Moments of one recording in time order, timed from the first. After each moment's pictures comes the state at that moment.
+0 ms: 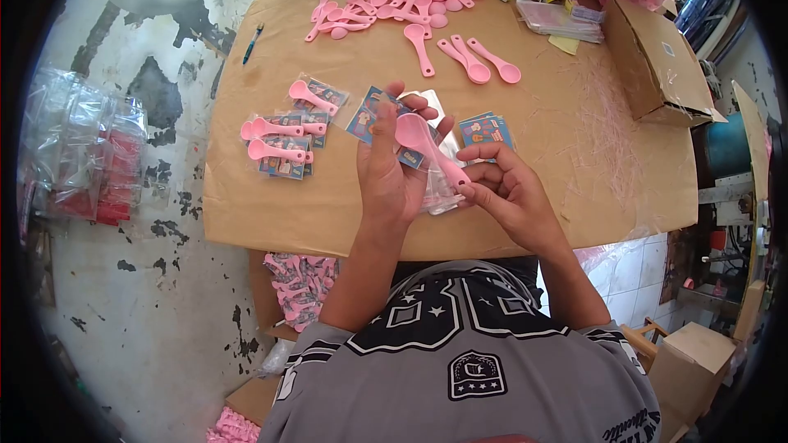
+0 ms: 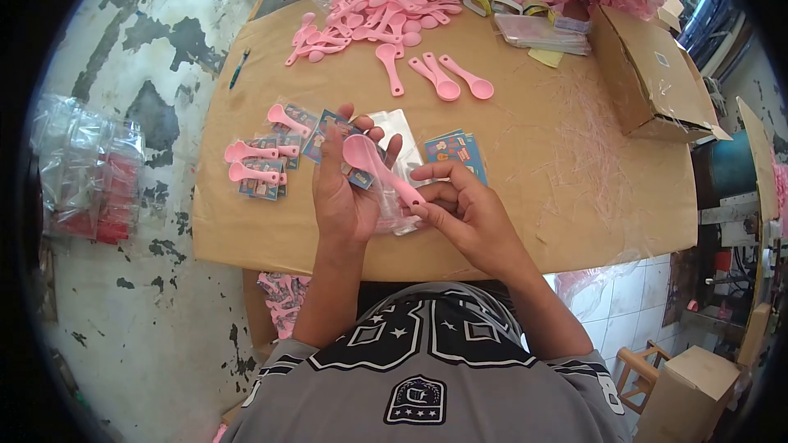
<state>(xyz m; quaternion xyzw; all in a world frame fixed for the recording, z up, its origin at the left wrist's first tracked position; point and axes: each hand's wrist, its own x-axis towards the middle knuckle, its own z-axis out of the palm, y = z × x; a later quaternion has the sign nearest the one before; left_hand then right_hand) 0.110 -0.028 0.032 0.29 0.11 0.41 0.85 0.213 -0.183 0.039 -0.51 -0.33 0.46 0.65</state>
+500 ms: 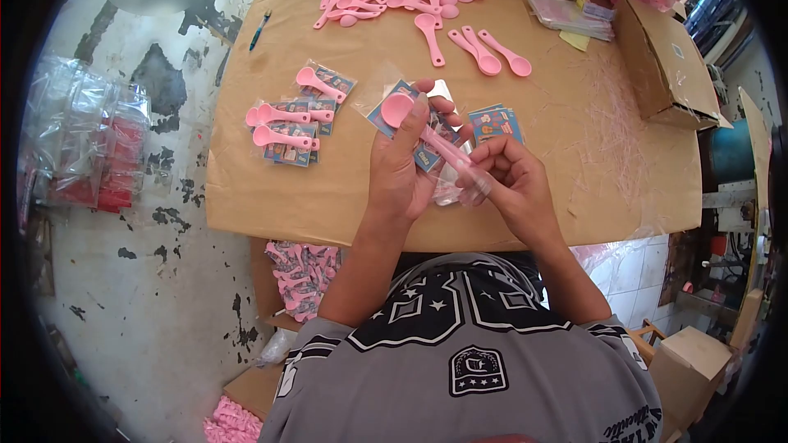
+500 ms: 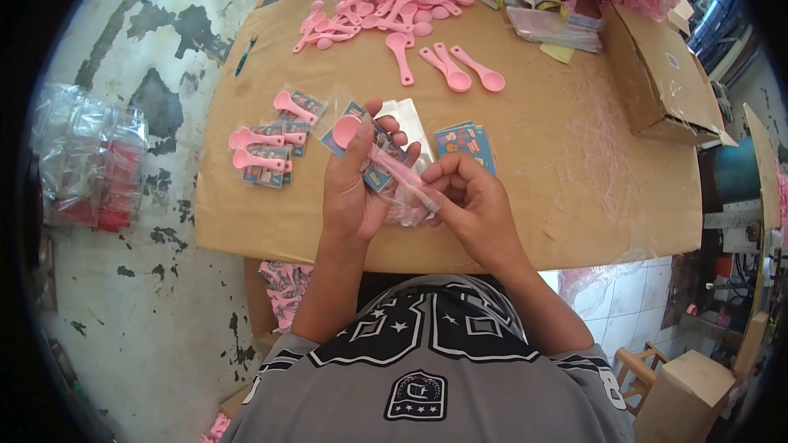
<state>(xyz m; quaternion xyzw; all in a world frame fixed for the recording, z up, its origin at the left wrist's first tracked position) 0.101 -0.031 0.031 0.29 0.11 0.34 0.89 0.209 -0.175 0.032 -0.53 -0.30 0.45 0.65</state>
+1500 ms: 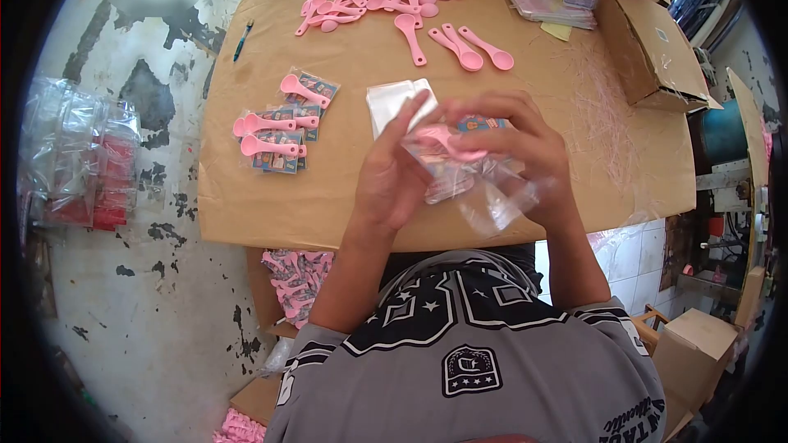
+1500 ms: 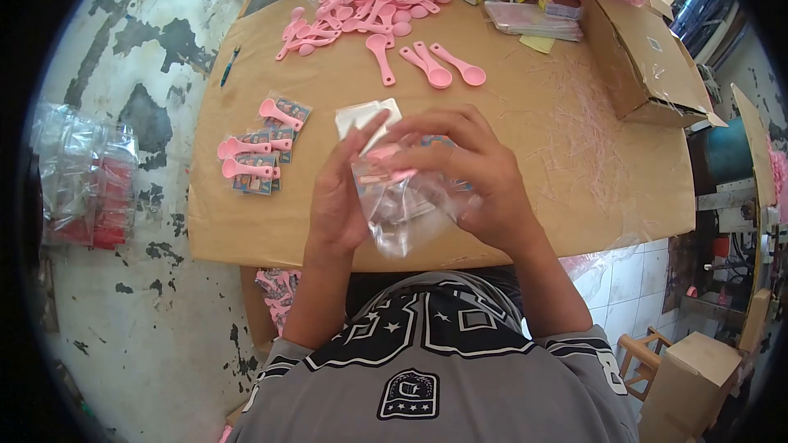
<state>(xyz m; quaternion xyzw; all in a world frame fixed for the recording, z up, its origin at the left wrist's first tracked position) 0.092 -0.032 0.032 0.28 0.14 0.20 0.93 0.241 -0.168 0.070 -0.57 -0.62 0.03 0.54</state>
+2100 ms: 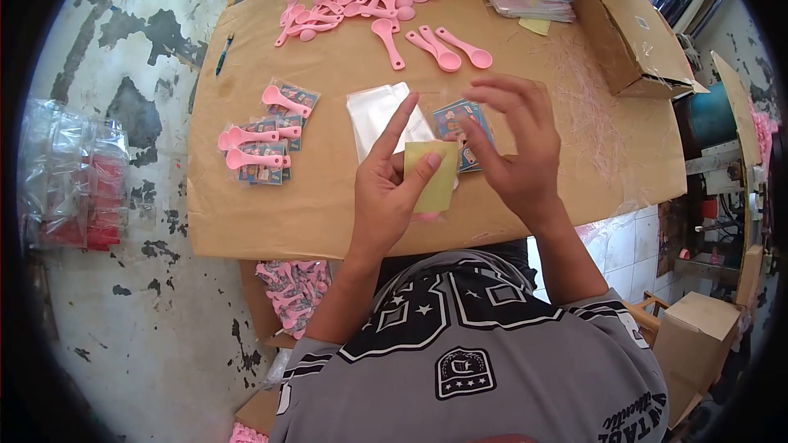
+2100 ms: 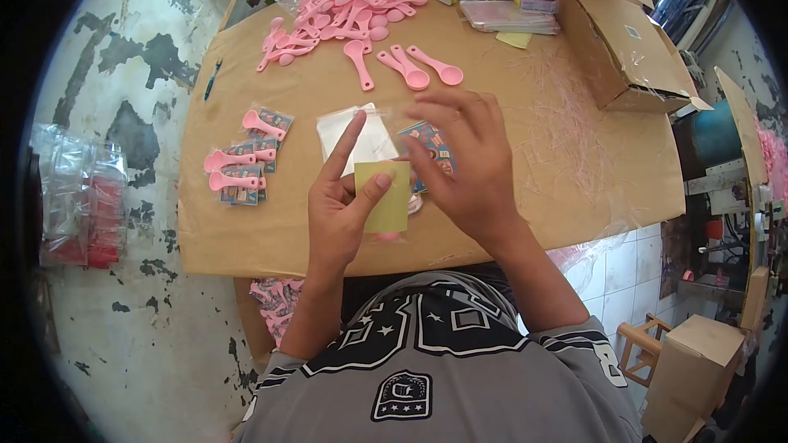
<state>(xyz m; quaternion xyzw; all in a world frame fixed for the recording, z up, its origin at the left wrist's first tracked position) 0.085 -0.063 0.050 0.57 0.19 0.26 0.76 0.244 -0.168 0.064 -0.67 -0.54 -0.18 0.47</state>
